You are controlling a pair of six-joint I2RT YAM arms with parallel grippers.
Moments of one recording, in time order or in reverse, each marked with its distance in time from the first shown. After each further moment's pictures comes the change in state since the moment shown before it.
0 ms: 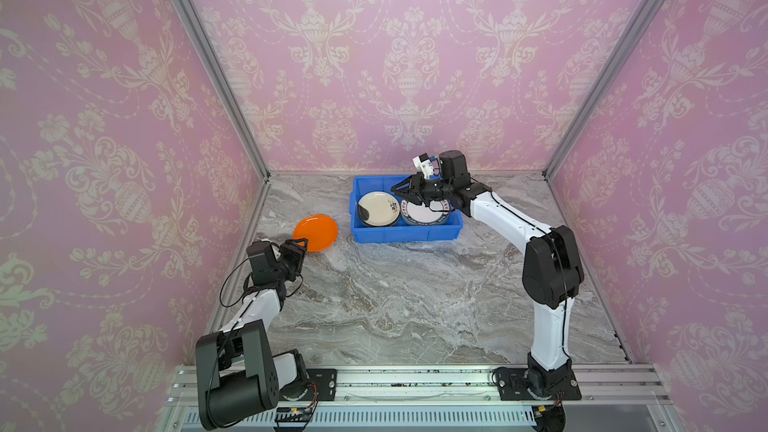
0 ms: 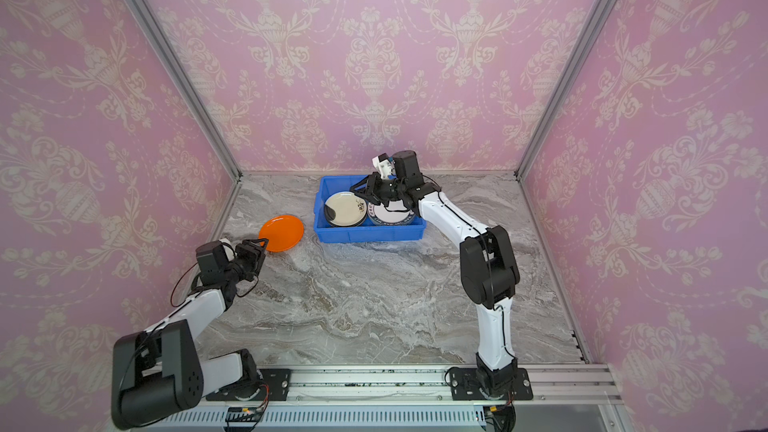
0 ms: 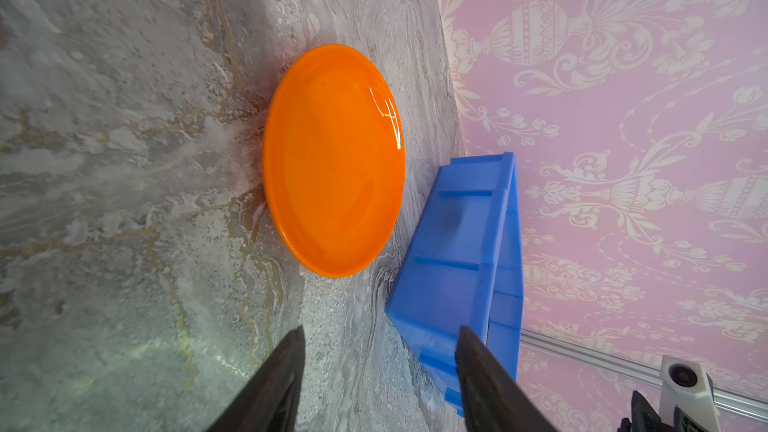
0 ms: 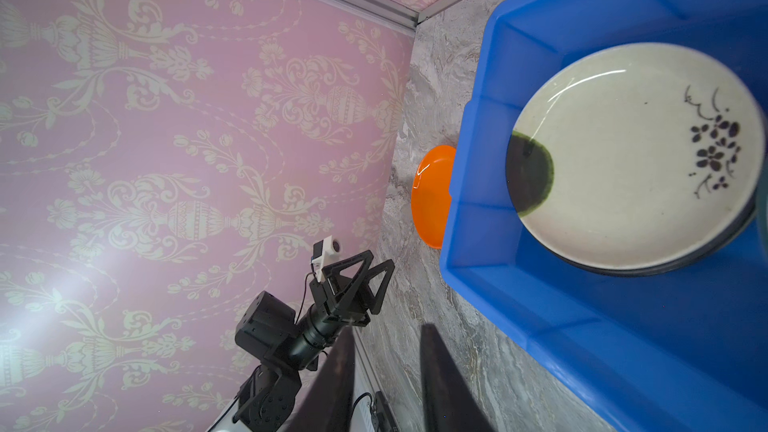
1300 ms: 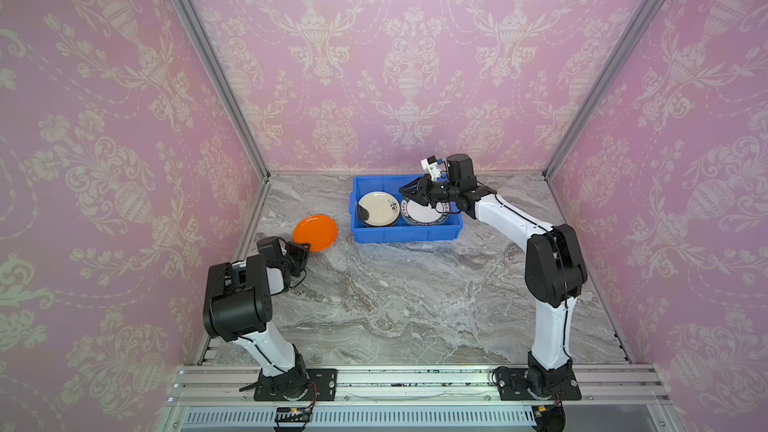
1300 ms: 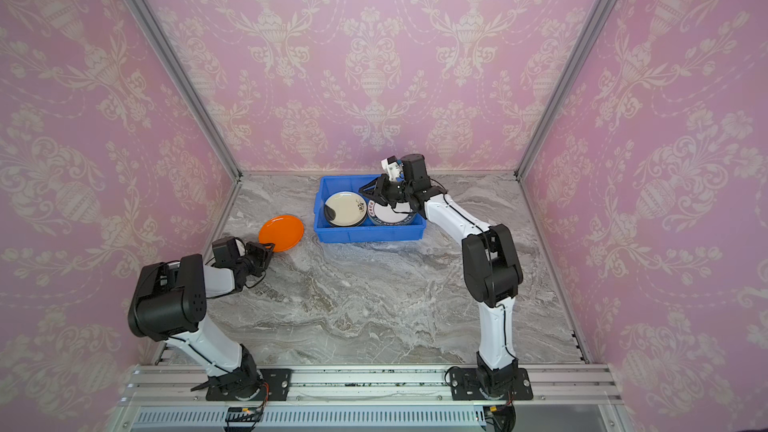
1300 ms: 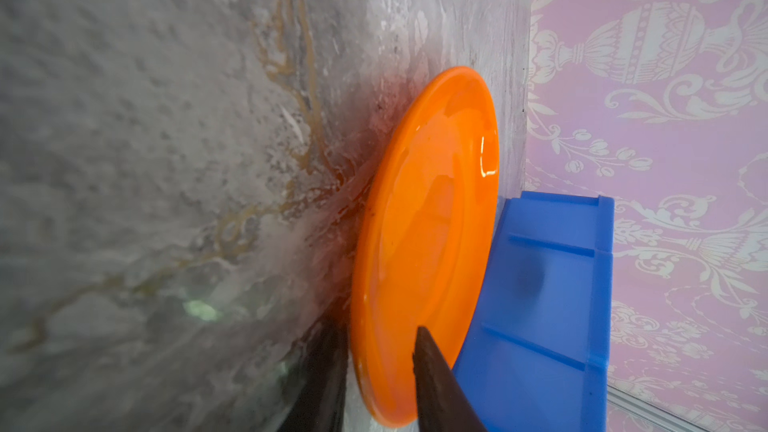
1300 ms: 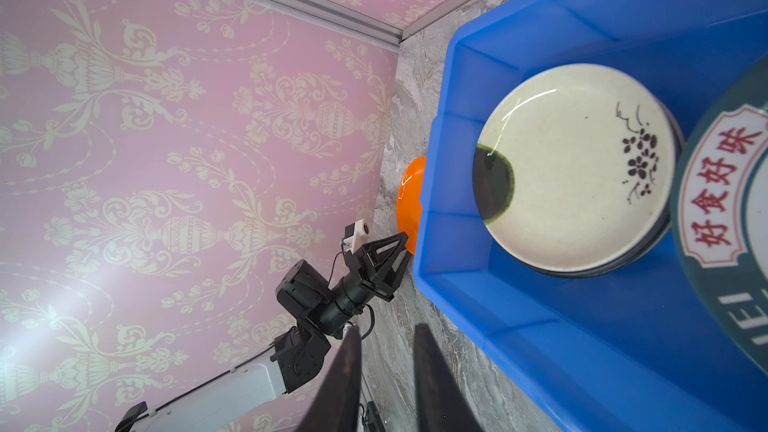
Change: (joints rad) left arm -0.001 0.468 0.106 0.262 -0.002 -0.018; right arm -0.052 -0.002 -0.079 0.068 -0.005 0.004
